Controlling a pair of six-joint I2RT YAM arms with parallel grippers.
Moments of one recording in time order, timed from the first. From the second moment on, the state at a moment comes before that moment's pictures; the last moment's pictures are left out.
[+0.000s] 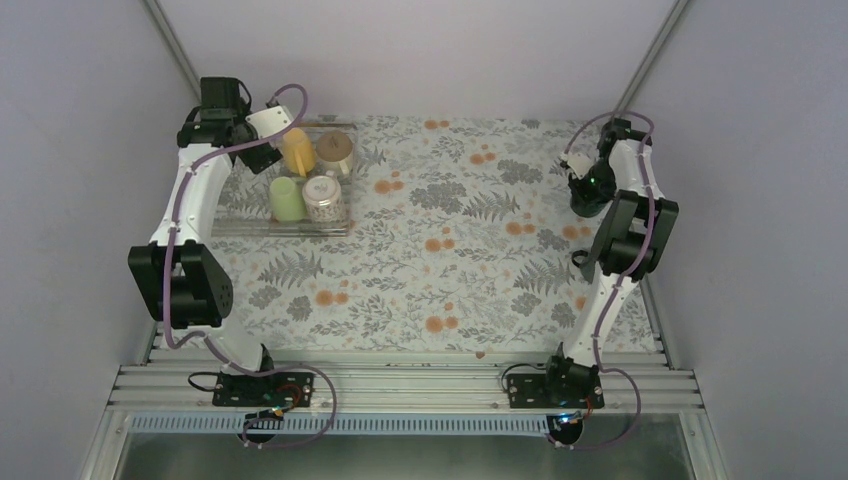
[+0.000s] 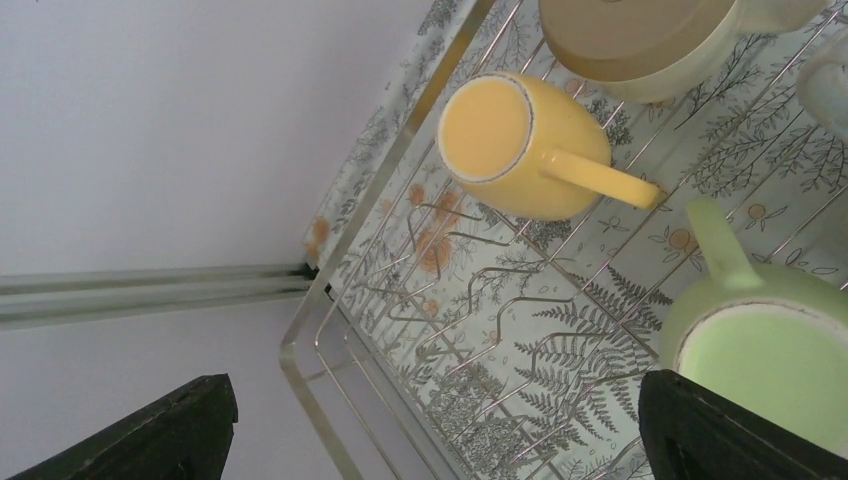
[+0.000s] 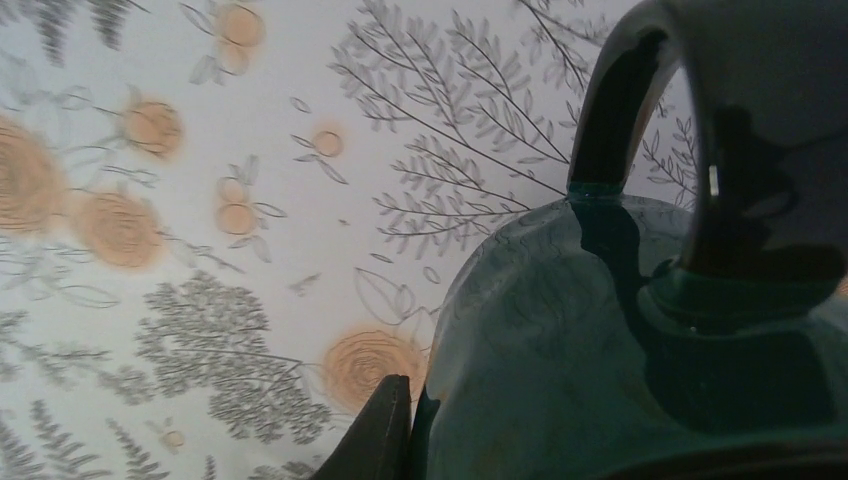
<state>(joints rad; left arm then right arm) 0.06 1.69 1.66 -0.74 0.02 1.02 -0.26 2.16 1.91 -1.19 -0.11 -0.76</state>
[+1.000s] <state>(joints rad) 0.07 1.79 1.76 -0.85 0.04 1.00 -0.28 2.17 1.88 -1.09 -0.10 -0.75</state>
